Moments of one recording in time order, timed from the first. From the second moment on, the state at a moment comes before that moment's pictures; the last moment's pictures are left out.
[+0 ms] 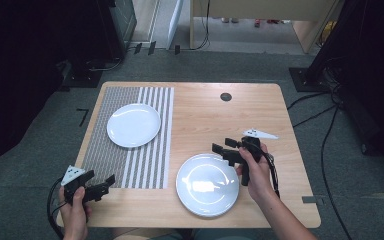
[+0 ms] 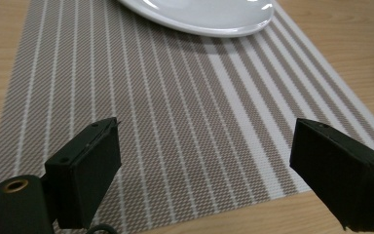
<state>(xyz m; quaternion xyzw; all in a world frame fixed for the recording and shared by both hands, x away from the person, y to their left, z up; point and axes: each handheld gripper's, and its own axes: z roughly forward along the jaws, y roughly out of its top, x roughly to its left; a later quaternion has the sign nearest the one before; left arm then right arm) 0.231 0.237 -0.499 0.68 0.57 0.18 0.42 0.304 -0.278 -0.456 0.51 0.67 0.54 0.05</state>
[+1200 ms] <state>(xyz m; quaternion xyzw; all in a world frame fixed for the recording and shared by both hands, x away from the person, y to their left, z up) 0.234 0.231 -0.518 0.72 0.56 0.24 0.32 0.233 -0.401 -0.470 0.56 0.63 0.52 0.11</state>
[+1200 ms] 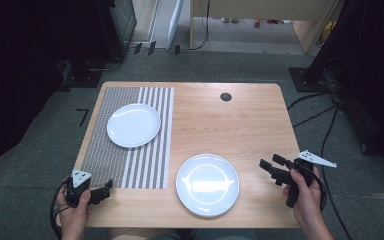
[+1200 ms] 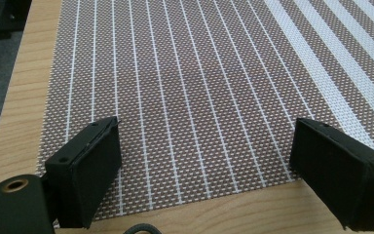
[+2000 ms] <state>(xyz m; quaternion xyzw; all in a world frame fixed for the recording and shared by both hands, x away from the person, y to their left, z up) 0.234 0.231 -0.518 0.72 0.56 0.24 0.32 0.189 -0.474 -0.494 0.61 0.61 0.47 0.18</state>
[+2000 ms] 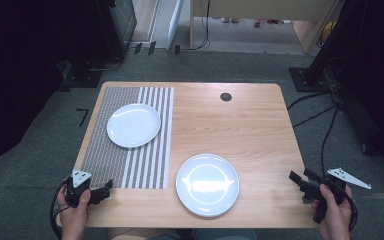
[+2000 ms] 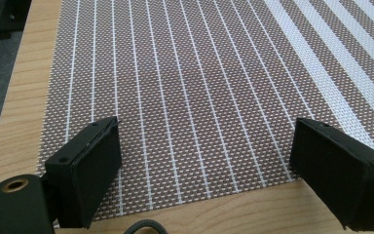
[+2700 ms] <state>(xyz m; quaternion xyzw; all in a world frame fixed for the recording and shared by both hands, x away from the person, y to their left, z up) 0.234 0.231 -0.518 0.72 0.56 0.24 0.32 0.191 -0.445 -0.525 0.60 0.69 0.31 0.25</state>
